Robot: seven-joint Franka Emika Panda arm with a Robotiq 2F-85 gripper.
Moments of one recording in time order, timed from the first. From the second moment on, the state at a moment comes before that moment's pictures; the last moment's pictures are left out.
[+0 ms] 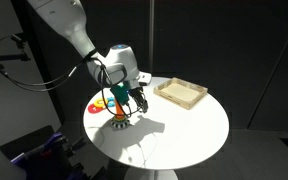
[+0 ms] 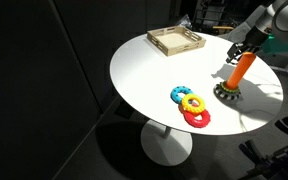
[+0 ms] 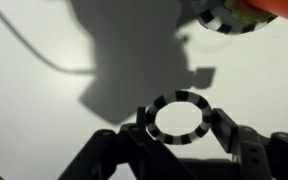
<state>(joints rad) -0.05 0.33 -0.06 -2.37 0.07 2.97 0.07</state>
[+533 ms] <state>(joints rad) -0.05 0.11 -0.04 -2.42 0.06 2.78 0.03</state>
